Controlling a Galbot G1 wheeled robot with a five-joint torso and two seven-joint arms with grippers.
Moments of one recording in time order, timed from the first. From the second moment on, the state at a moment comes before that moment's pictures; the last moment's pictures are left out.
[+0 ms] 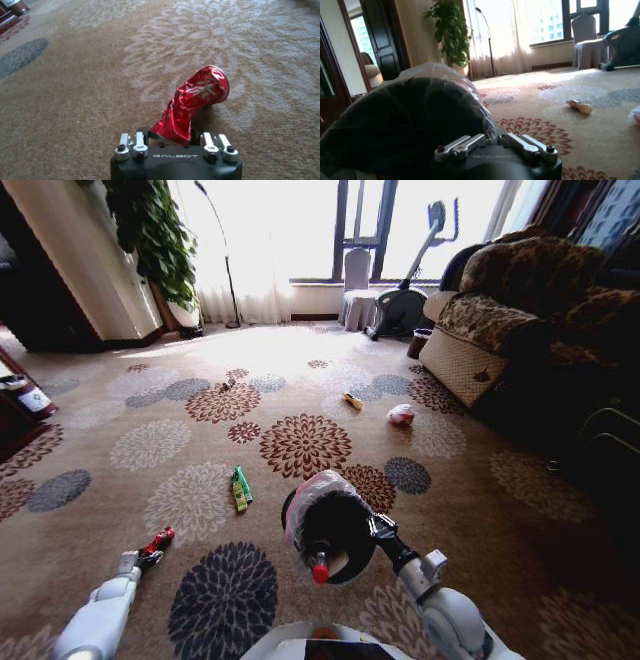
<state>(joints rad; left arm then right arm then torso) 0.98 -0.98 -0.68 -0.51 -0.20 -0.12 0.21 -1.55 1.01 0.26 2.10 0.49 0.03 -0.02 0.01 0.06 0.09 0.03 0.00</state>
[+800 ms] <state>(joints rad) 1.46 -1.06 -0.83 -1.58 -0.76 0.01 0.15 -1.30 1.02 0.21 1.91 0.57 0.05 -0.02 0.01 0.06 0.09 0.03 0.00</state>
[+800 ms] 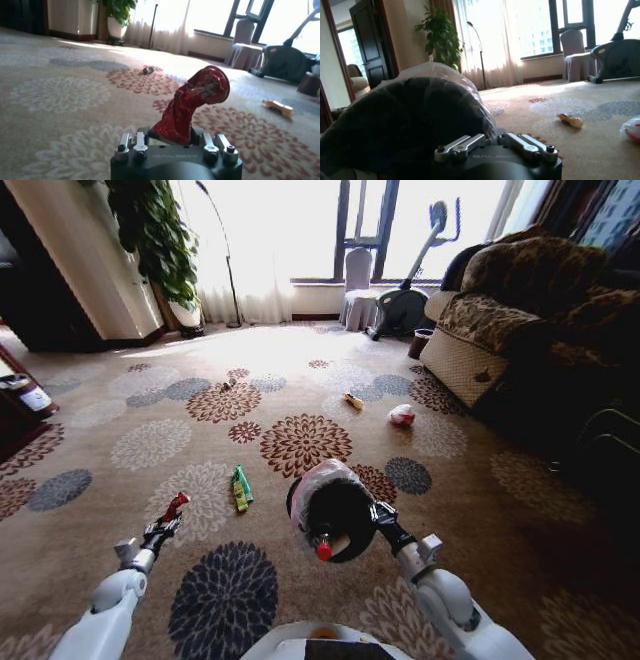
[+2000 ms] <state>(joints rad) 1.32 -1.31 -0.38 -2.04 -1.90 0.40 -0.36 -0.89 1.14 -0.16 1.69 0.54 0.10 -0.02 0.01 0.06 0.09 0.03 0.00</state>
